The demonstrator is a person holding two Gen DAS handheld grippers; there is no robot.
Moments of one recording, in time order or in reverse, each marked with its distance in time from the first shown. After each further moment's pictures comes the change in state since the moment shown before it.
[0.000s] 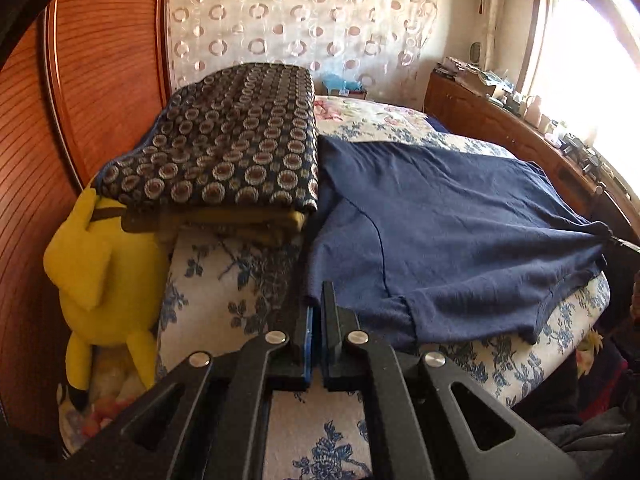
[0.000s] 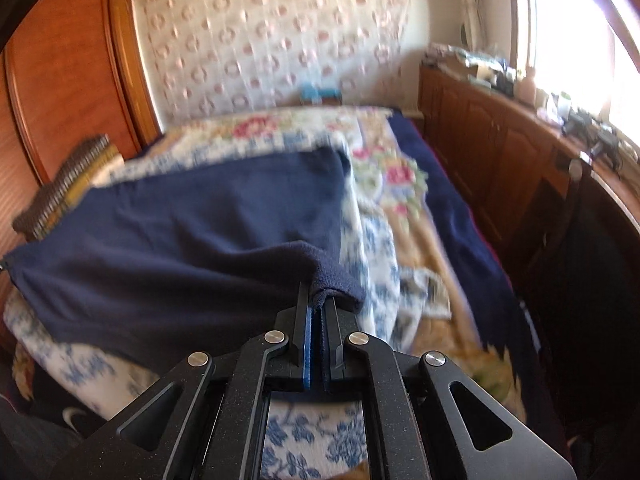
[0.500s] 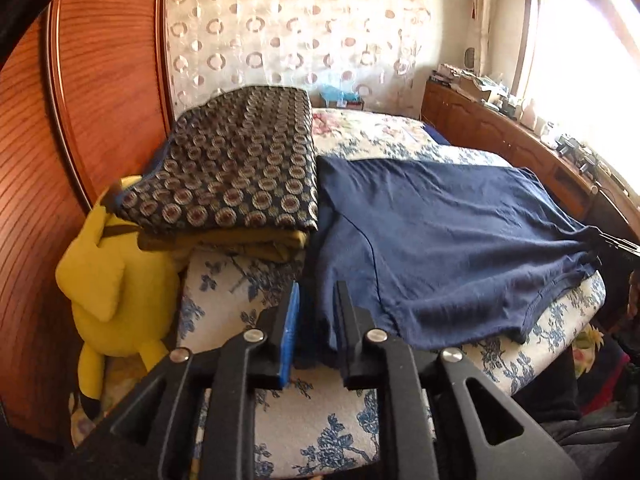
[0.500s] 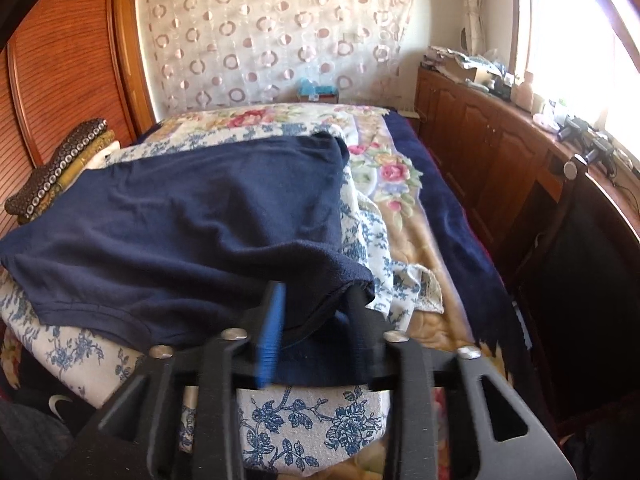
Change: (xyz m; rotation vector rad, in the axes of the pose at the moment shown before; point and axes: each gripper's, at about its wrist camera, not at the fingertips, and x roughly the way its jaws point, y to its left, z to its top) left arm -0.030 0.001 0.007 0.024 -0.055 0.014; right arm -0.015 0.005 -0.009 -0.033 -0.035 -0.014
